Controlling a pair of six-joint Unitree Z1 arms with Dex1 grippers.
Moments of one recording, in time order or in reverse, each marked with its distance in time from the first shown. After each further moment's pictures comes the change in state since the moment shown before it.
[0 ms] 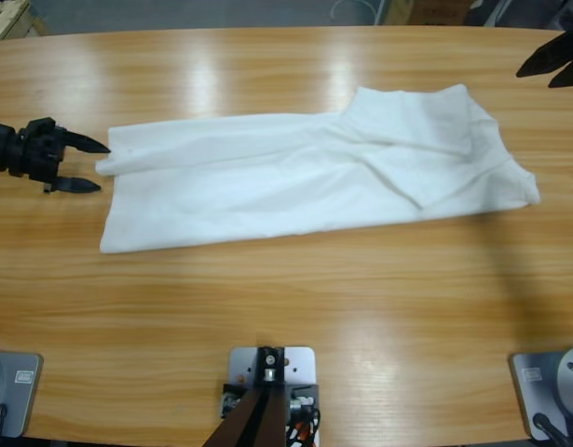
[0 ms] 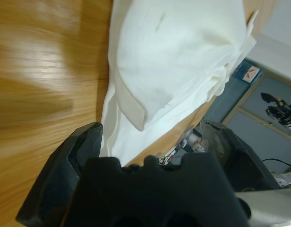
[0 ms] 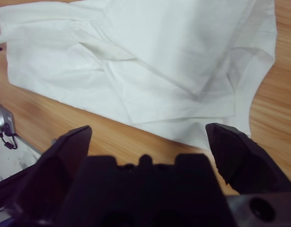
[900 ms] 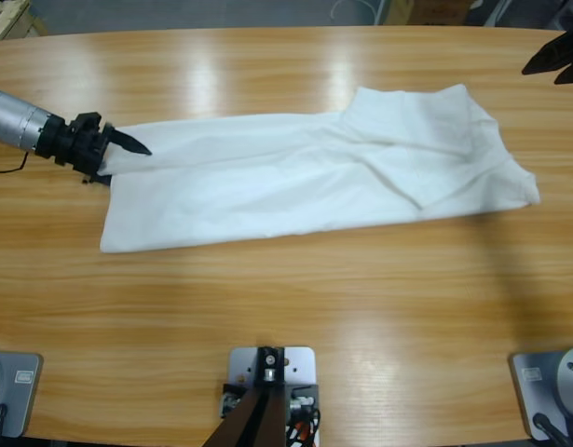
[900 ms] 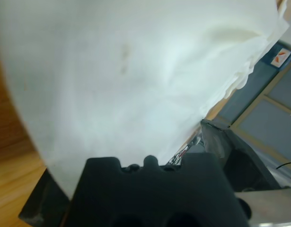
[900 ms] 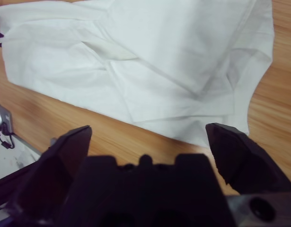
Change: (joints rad) arm 0 -0.181 0.092 -0.131 -0.004 0.061 -0.090; arm 1 0.008 -0.029 0.000 0.007 -0.010 0.000
